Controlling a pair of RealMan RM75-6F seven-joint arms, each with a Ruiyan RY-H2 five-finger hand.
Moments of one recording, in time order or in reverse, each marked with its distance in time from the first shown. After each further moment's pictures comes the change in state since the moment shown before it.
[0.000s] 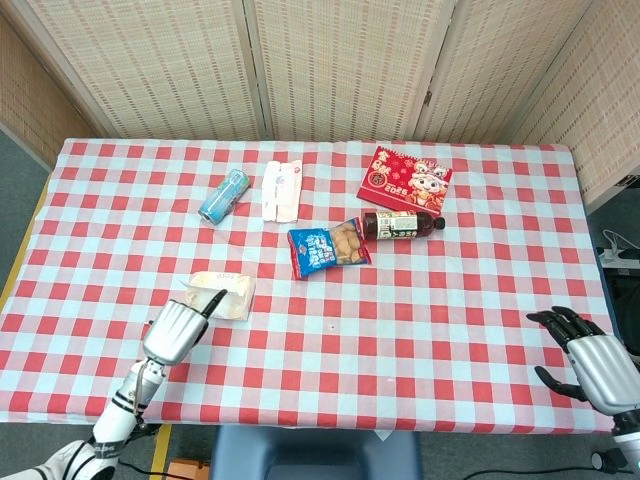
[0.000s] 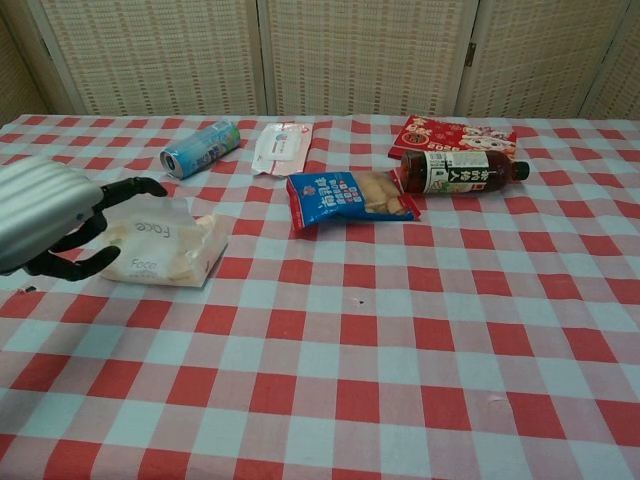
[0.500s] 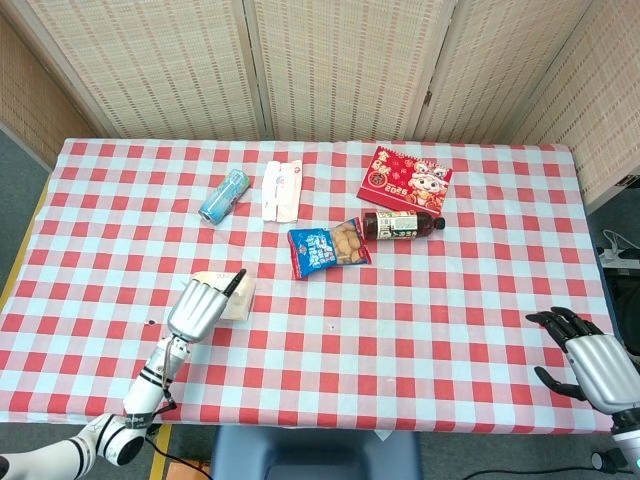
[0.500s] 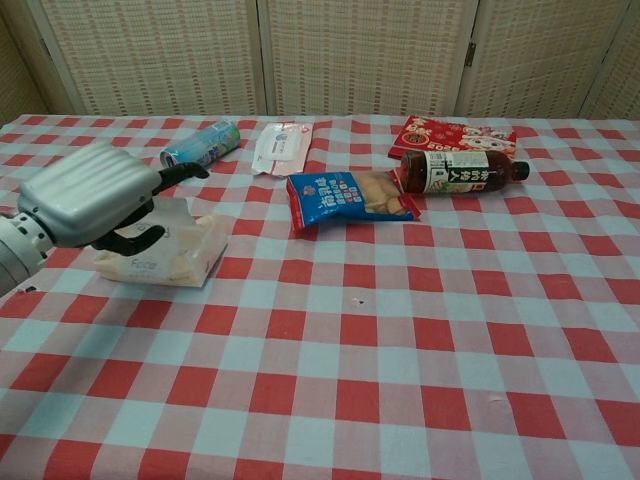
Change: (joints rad) left arm -0.119 -0.108 -0.064 0.128 -0.083 -0.074 0.078; right arm 0.006 0.005 -0.001 -0.006 0.009 -0.018 -0.007
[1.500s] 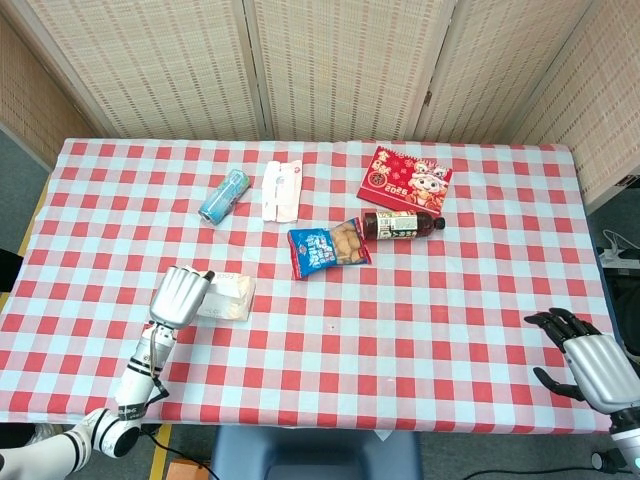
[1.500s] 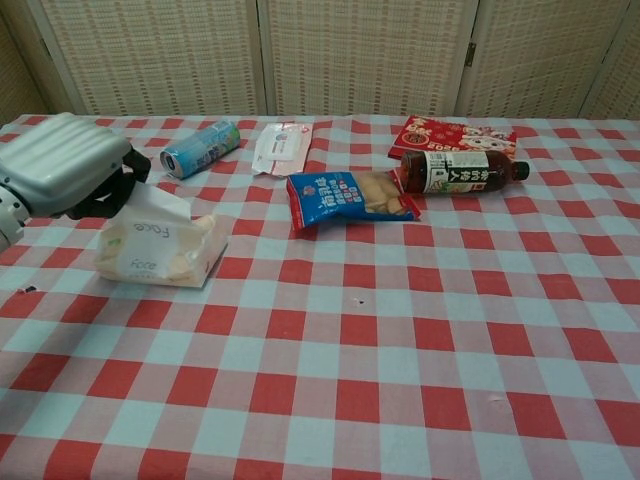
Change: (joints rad) left arm -0.012 0.036 -0.004 -0.011 -0.091 0.076 -0.025; right arm 0.005 0.001 -0.002 -0.003 0.004 -0.014 -0.005
